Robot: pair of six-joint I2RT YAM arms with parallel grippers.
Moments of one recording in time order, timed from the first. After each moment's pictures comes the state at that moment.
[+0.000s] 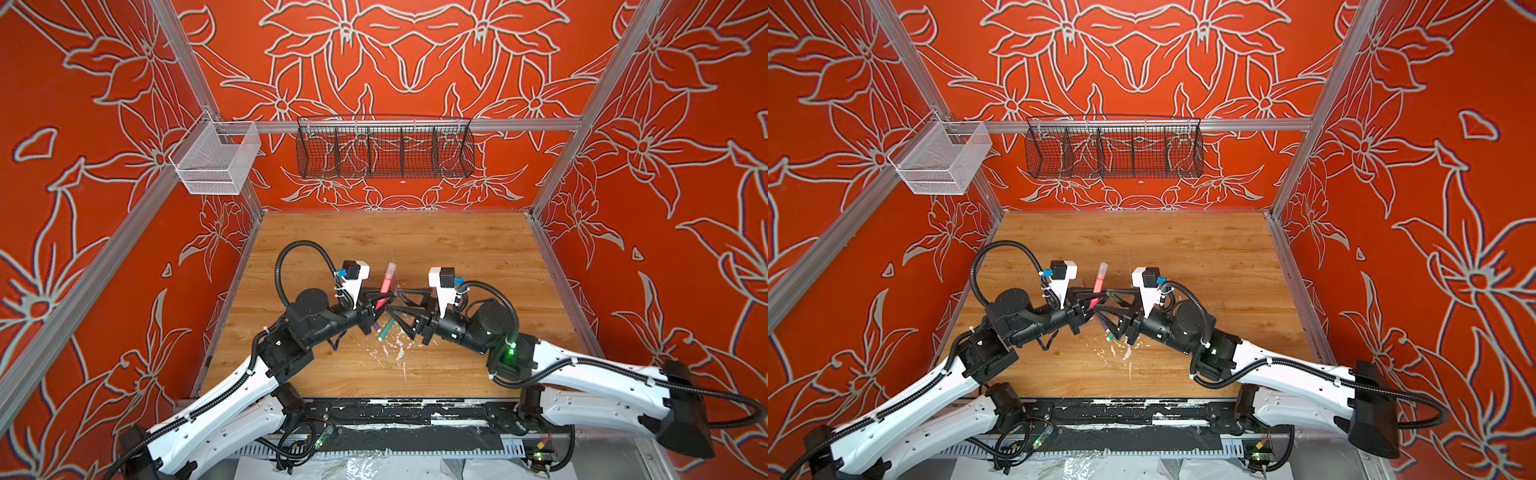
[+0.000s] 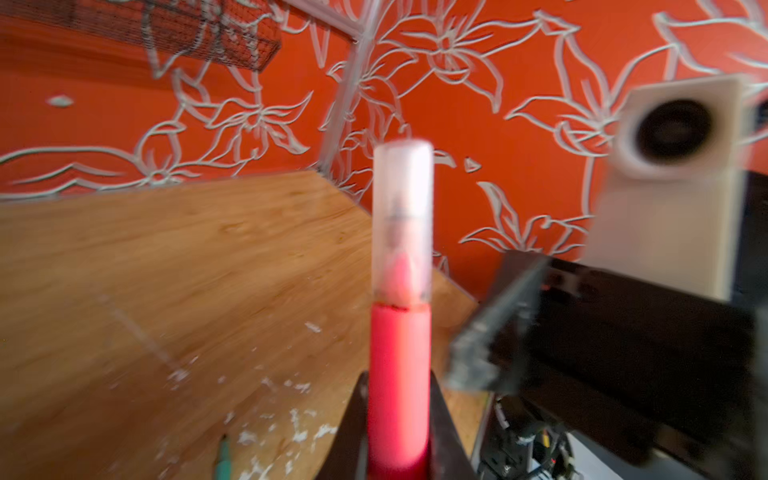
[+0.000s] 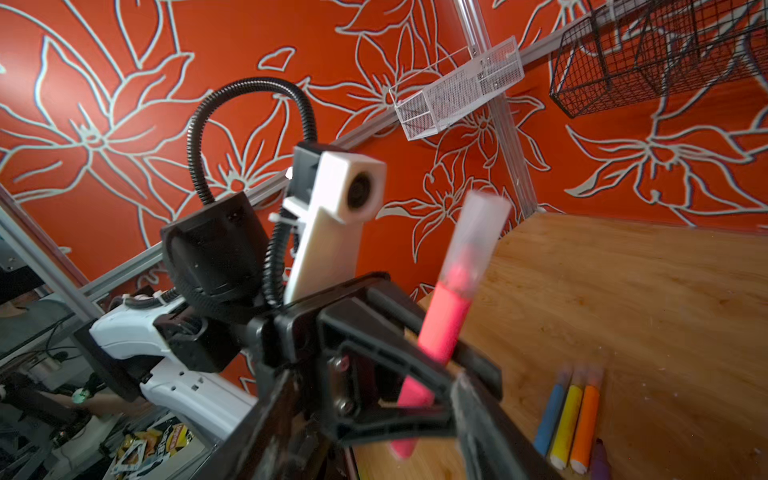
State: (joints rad) left arm -0.70 0.76 0.64 0.03 0.20 -0.39; right arm 1.13 0.98 0.68 0.38 -0.05 0.50
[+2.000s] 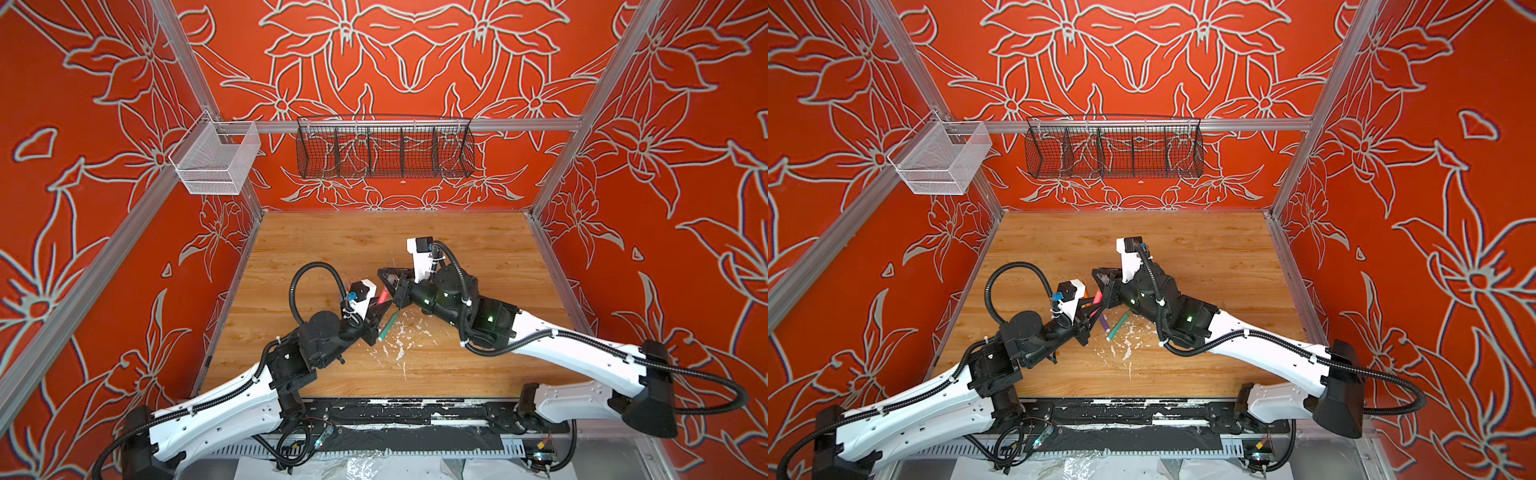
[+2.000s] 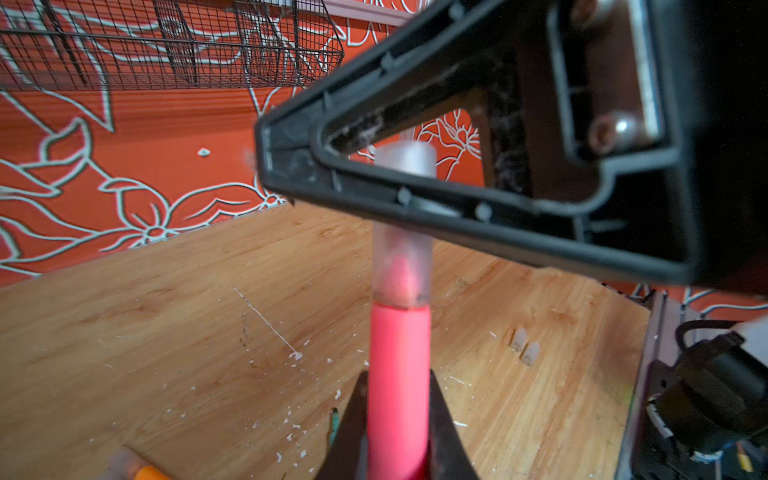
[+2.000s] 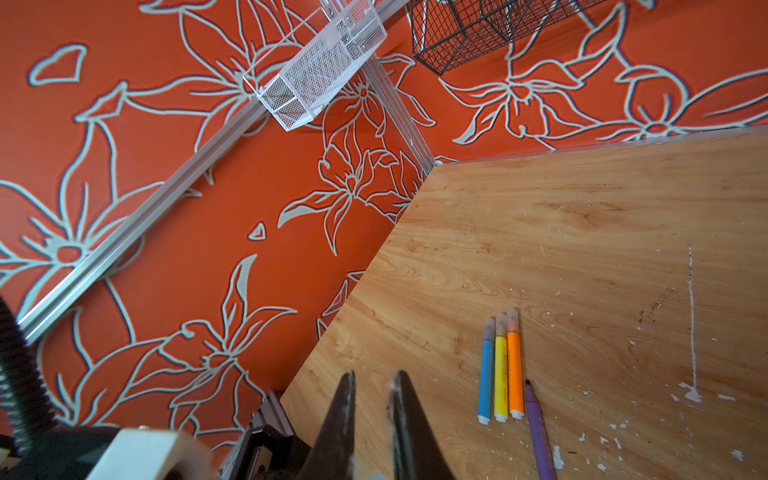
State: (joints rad) left arm -0.91 0.74 0.55 0.06 -0.22 -0.11; right arm 1.07 1.27 1.05 0.07 0.18 0.69
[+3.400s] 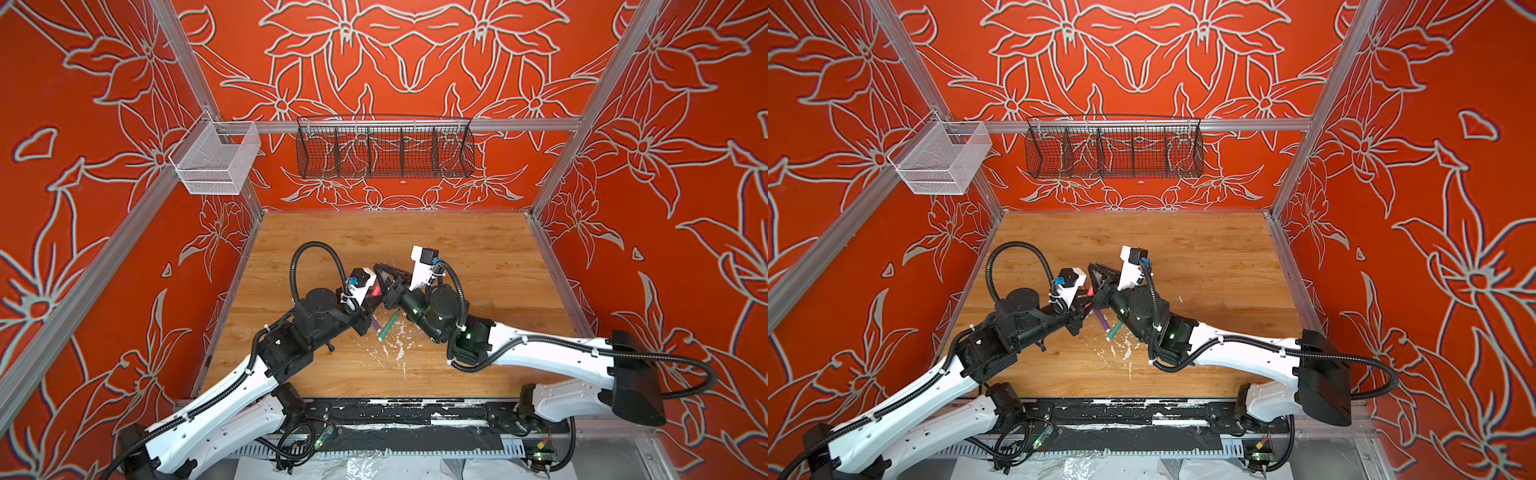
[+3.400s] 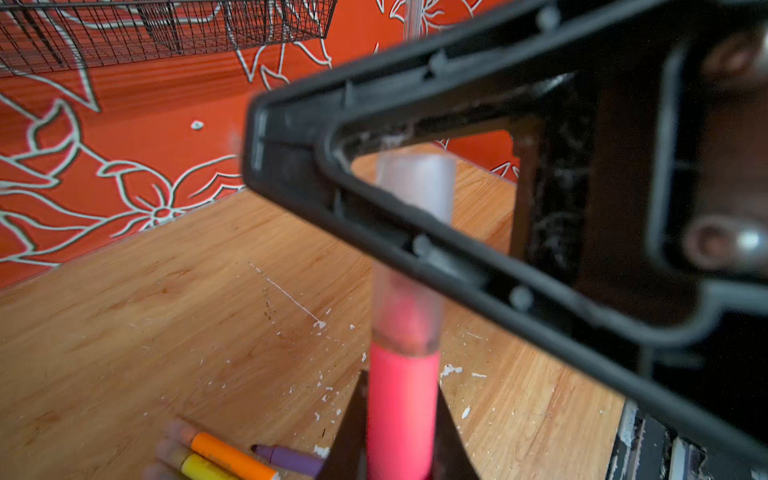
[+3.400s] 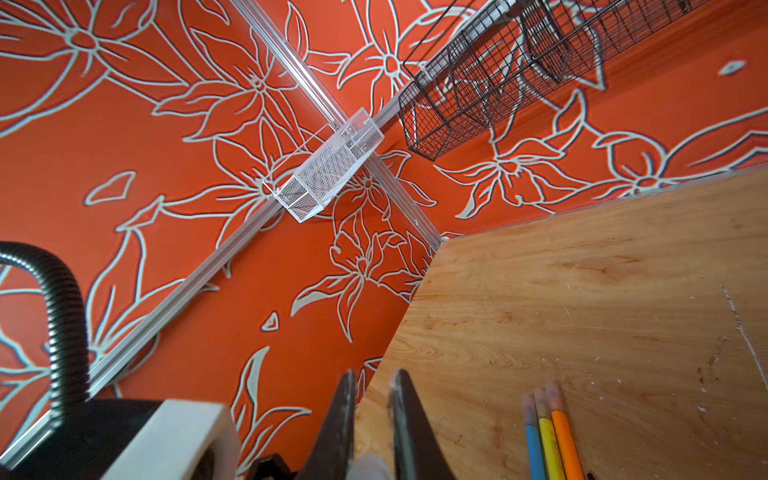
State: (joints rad) left arm -0.71 0.77 0.71 -0.20 0.02 -0.05; right arm 1.18 1.35 0.94 0.47 0.44 0.72
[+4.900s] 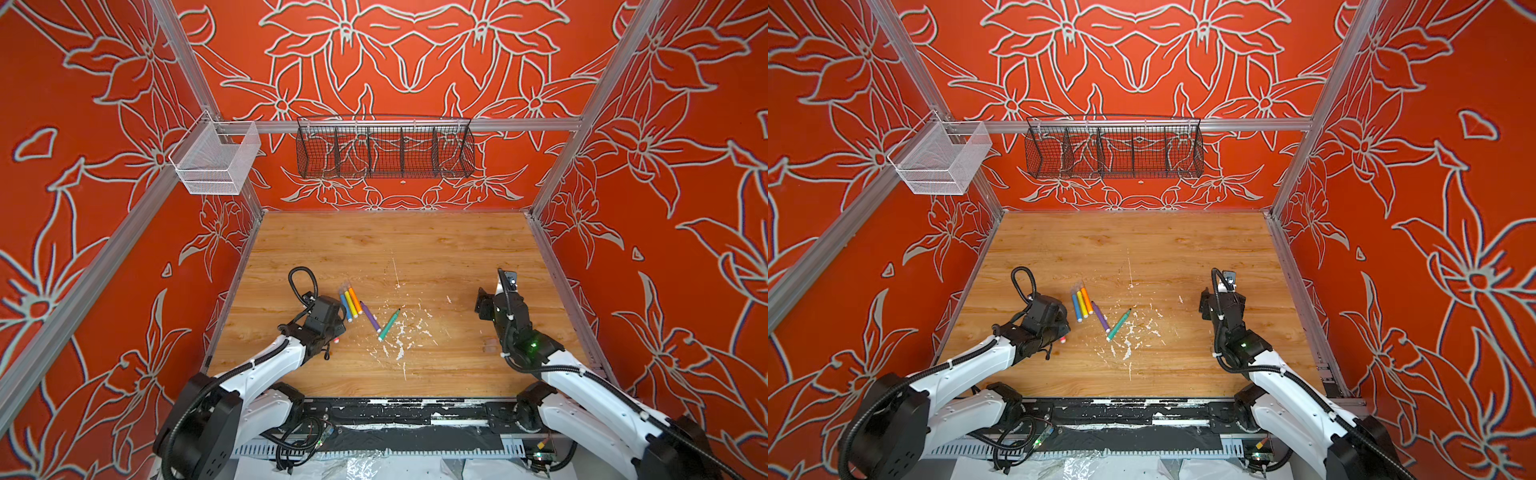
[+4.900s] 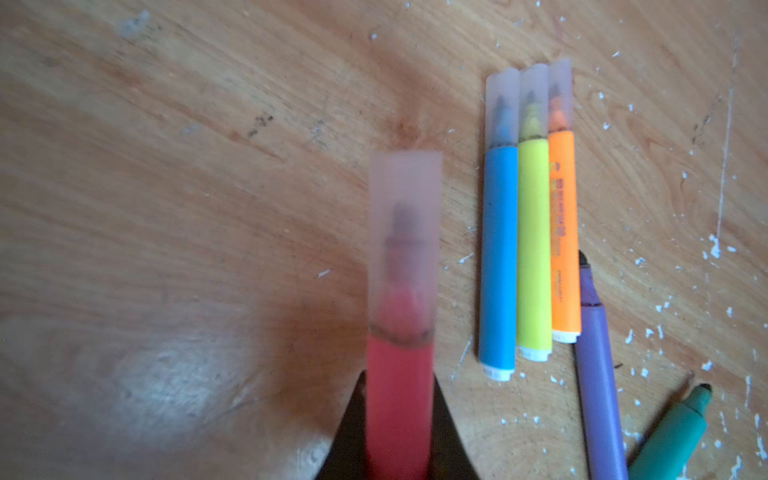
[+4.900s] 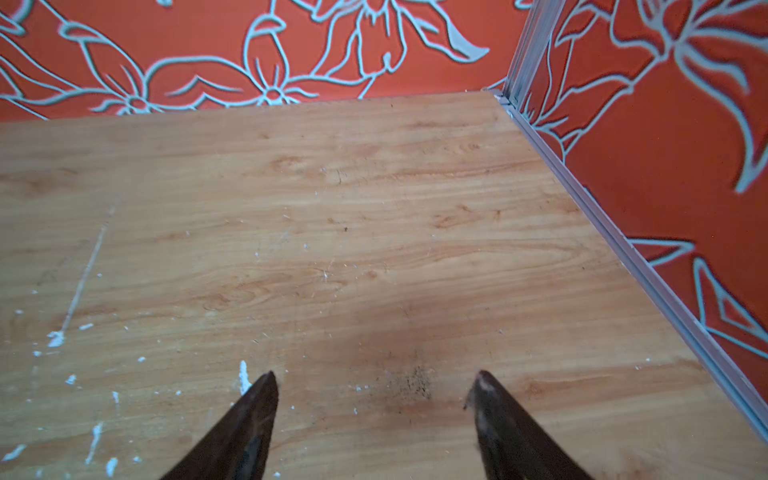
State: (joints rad) left arm -0.38 1.14 0.42 -0.27 -0.19 -0.90; right arm 0.46 0.86 0.36 -0.02 0.54 0.31
